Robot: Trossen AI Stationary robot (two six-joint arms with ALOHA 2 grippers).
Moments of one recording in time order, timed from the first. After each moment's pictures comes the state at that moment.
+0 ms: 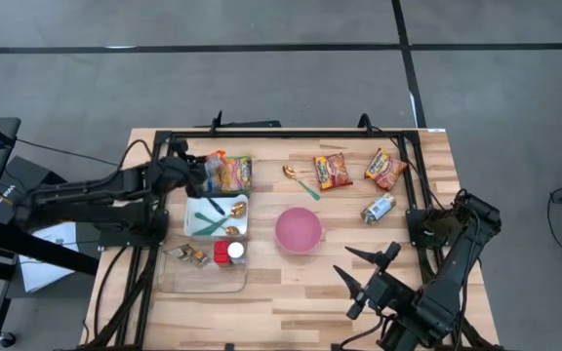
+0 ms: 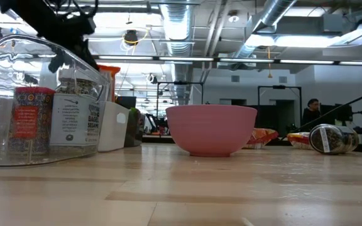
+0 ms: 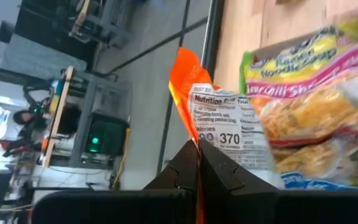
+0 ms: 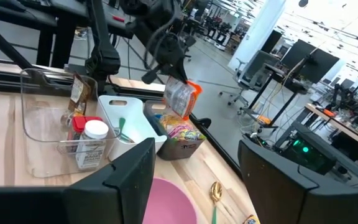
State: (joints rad) left arm 0.24 0.72 0.57 -0.43 -0.68 0.69; right arm 0.94 1.83 1.75 -1.57 1.44 1.25
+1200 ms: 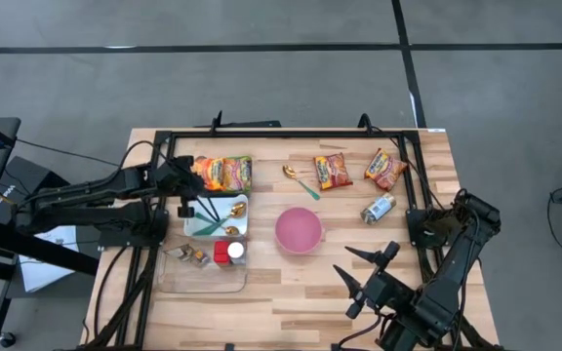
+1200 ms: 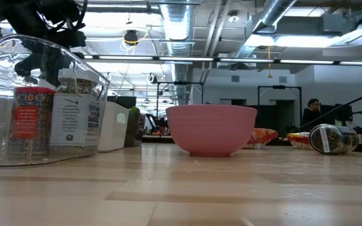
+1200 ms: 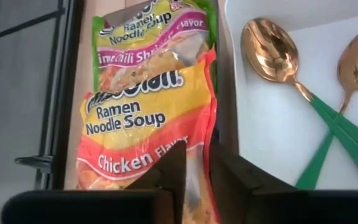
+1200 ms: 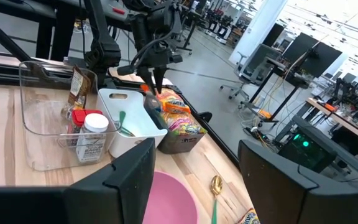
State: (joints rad) left arm 0.35 0.73 0.55 -0.71 -0.20 0.51; right arm 0.93 1.83 1.75 -1.57 1.41 1.25
